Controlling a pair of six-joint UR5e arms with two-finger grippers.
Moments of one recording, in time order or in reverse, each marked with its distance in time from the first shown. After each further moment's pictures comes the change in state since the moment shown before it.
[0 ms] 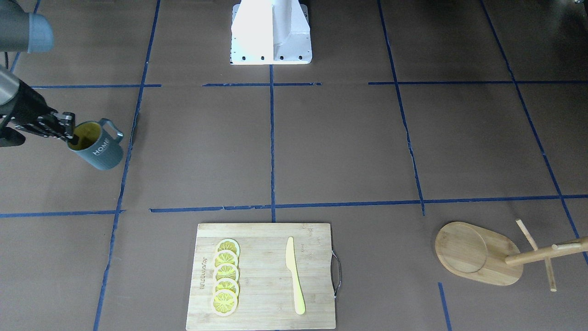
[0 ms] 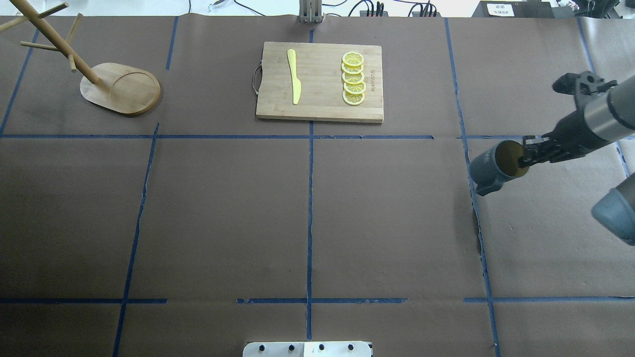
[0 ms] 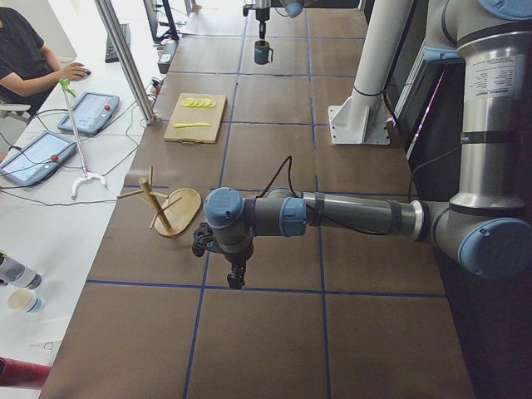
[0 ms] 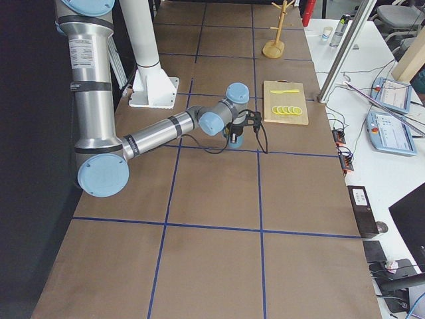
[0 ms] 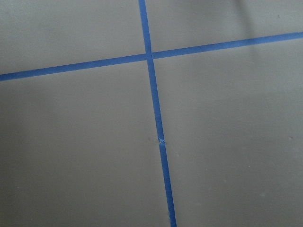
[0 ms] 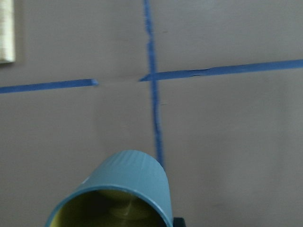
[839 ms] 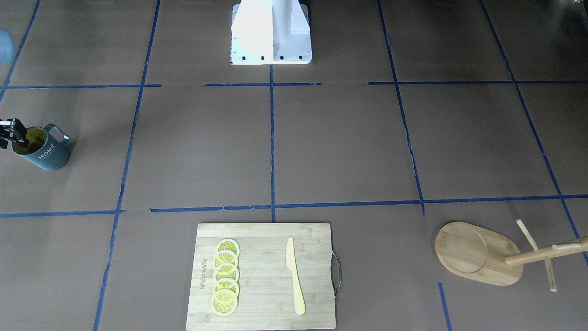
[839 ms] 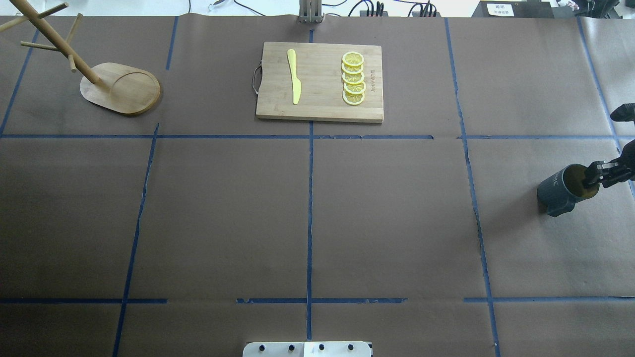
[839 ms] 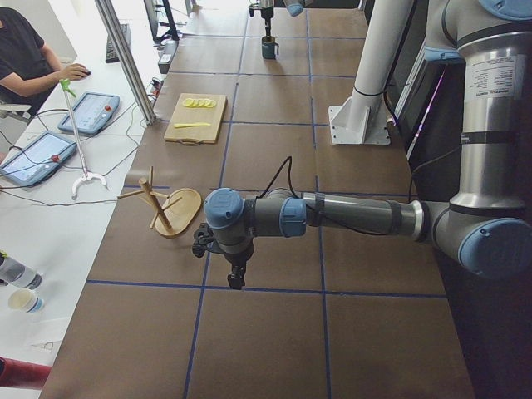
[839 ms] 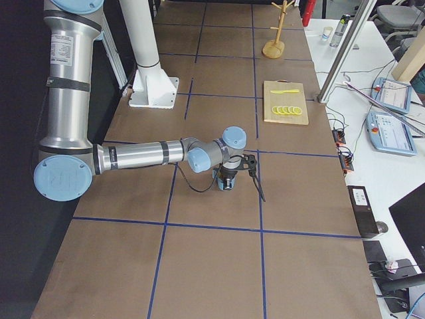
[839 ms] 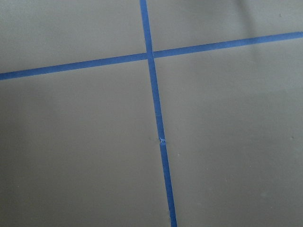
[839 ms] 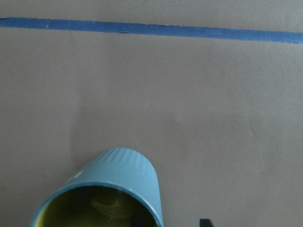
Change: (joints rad) left arm 0.000 -0.001 0.002 0.000 0.001 0.000; right arm 0.170 -0.217 -0.166 0.014 -0.008 -0.478
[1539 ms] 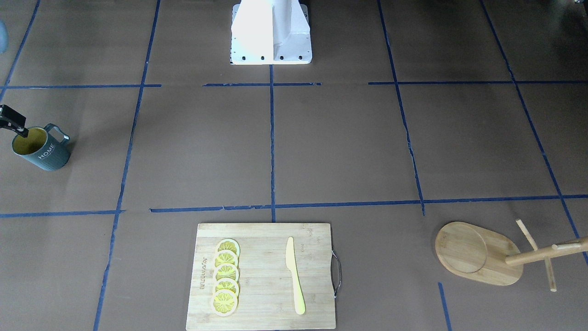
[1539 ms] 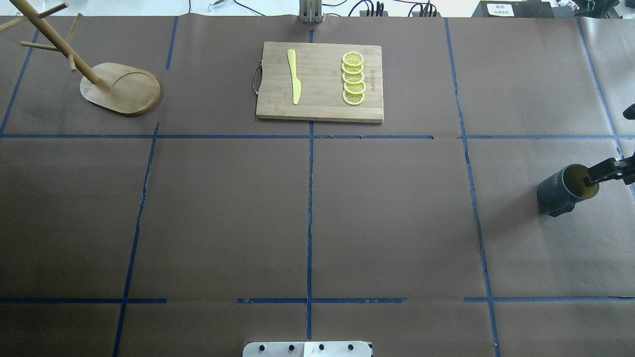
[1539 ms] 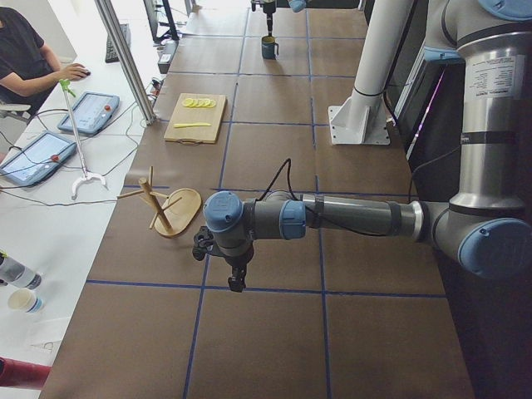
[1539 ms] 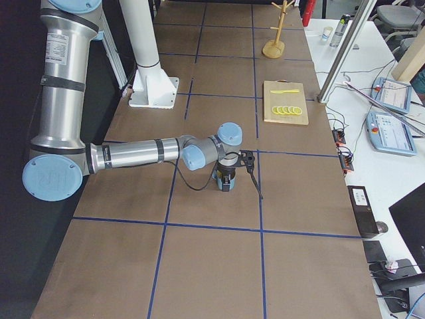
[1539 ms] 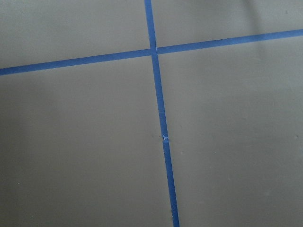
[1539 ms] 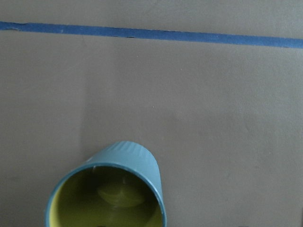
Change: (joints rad) left arm 0.000 0.000 0.011 0.000 0.000 0.001; right arm 0.021 -0.024 0.043 0.001 0.004 -0.010
